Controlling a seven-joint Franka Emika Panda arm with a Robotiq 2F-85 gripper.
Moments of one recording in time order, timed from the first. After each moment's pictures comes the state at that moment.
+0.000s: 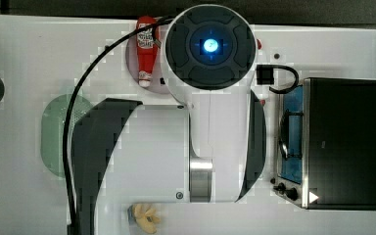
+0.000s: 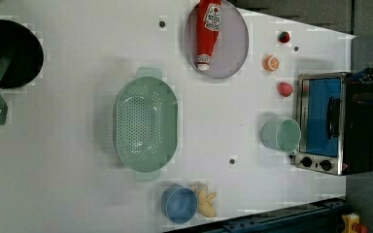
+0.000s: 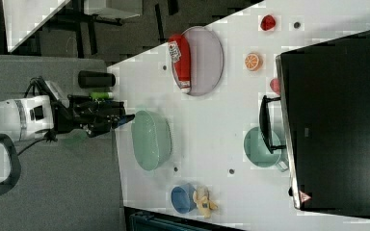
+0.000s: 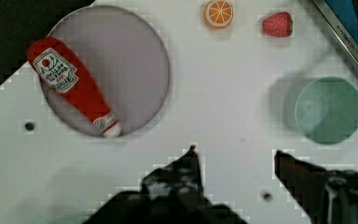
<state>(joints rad) 0.01 -0.03 -0.01 -1.80 -0.03 0.18 -0.05</state>
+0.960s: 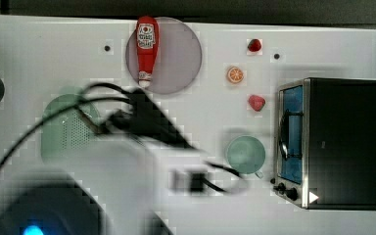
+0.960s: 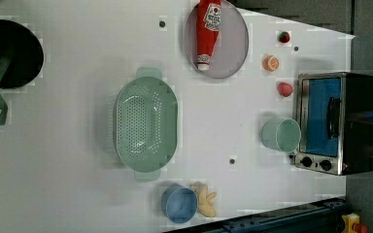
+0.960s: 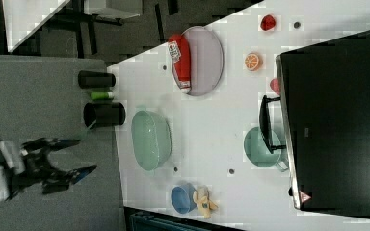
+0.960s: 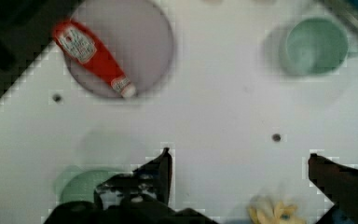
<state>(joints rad) 0.01 -0.31 0.19 -1.97 0.01 0.16 0.24</state>
